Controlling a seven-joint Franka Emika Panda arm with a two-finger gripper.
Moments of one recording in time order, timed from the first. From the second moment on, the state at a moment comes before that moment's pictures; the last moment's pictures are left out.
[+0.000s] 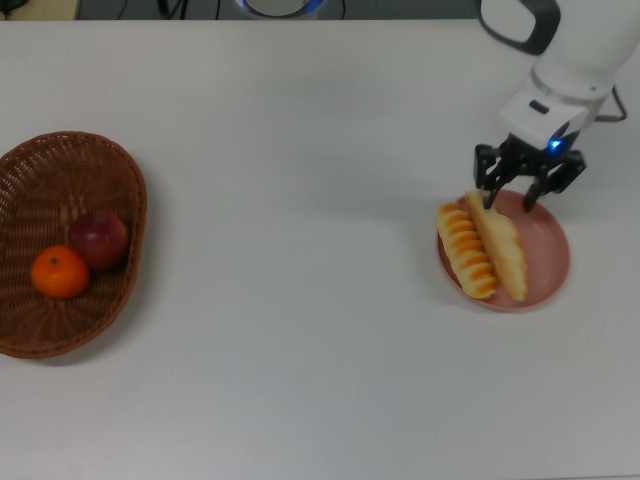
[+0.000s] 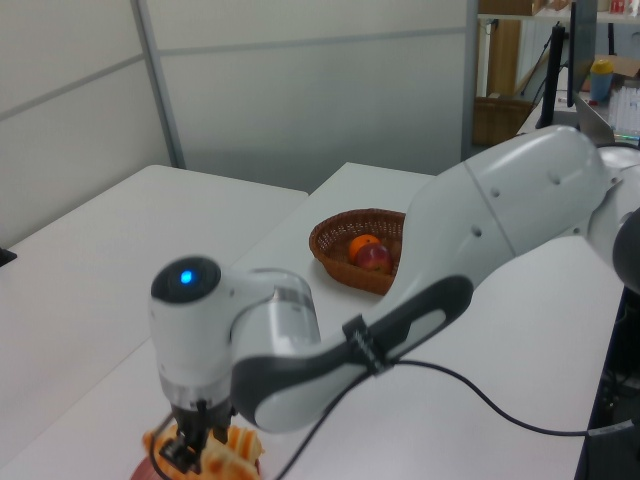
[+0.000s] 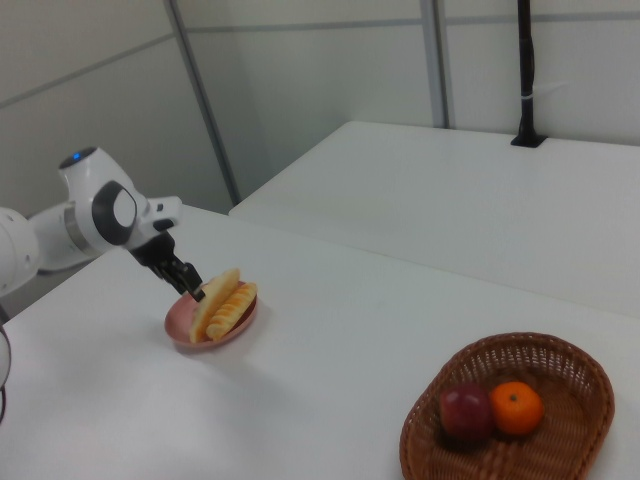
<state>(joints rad) 0.45 0.47 0.18 -1.53 -0.29 2.15 0.73</state>
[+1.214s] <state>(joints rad) -0.08 0.05 0.15 -1.56 -0.03 1.53 0.21</state>
